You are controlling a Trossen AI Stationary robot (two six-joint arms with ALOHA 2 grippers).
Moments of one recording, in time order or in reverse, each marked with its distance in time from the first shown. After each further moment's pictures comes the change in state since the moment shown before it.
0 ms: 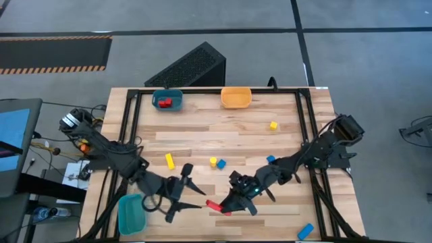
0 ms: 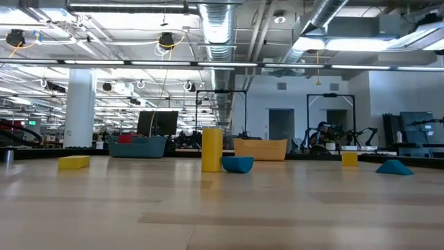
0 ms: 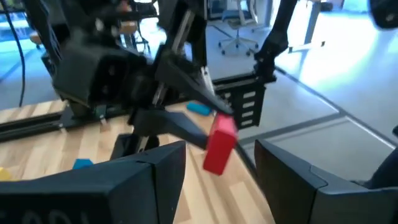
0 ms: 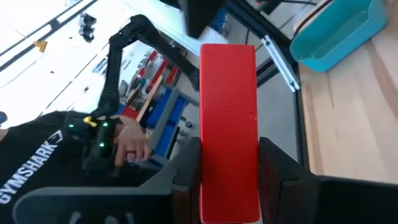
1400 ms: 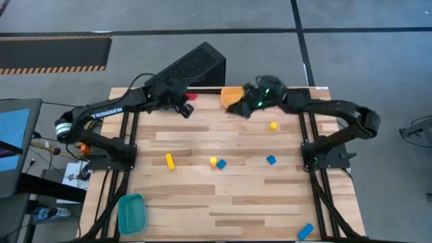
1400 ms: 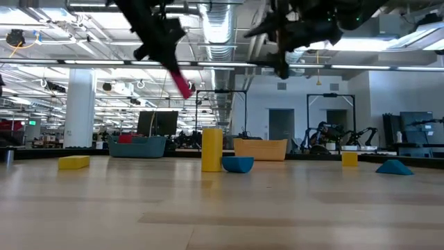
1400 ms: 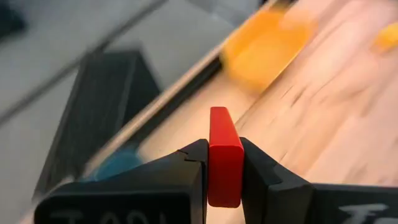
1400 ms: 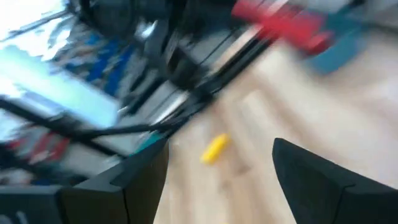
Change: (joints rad) left arm 1.099 -0.084 0.096 -0.705 -0.007 -0.126; right arm -0.983 -0.290 0.002 -0.552 -0.397 -0.369
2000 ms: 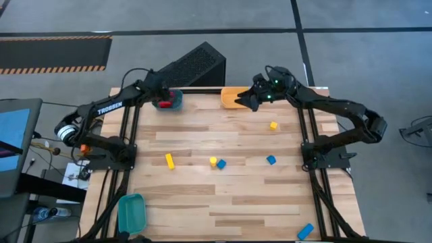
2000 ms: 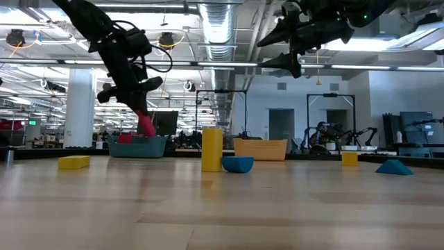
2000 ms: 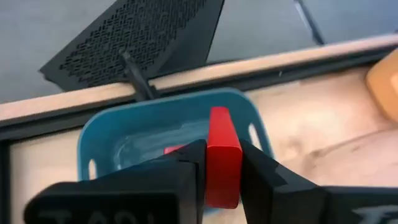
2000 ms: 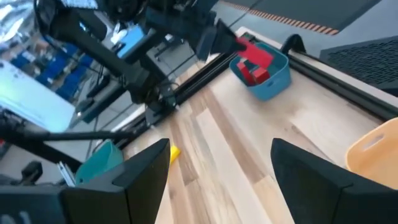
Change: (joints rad) left arm 0.392 0.001 -0.302 0.246 0.160 -0.252; right arm -0.089 -0.069 -0.002 -0.109 0.013 -0.180
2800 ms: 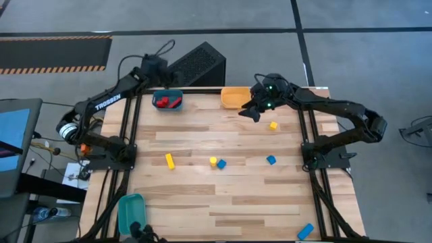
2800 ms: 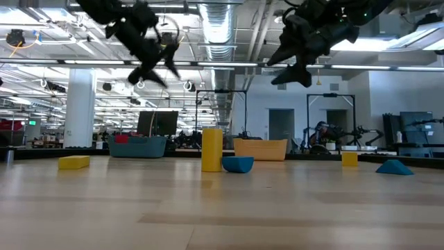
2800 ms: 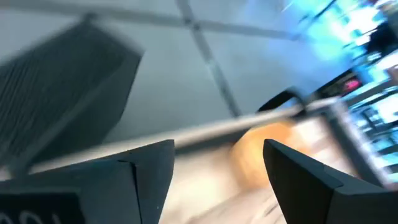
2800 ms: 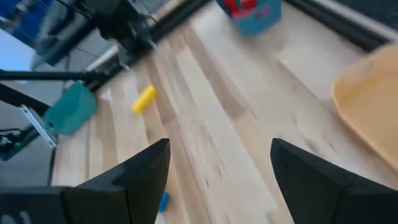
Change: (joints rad) left arm -0.021 0.030 0.252 0.111 0.200 -0.111; right arm 0.043 0.001 0.000 -0.285 0.053 -0.140
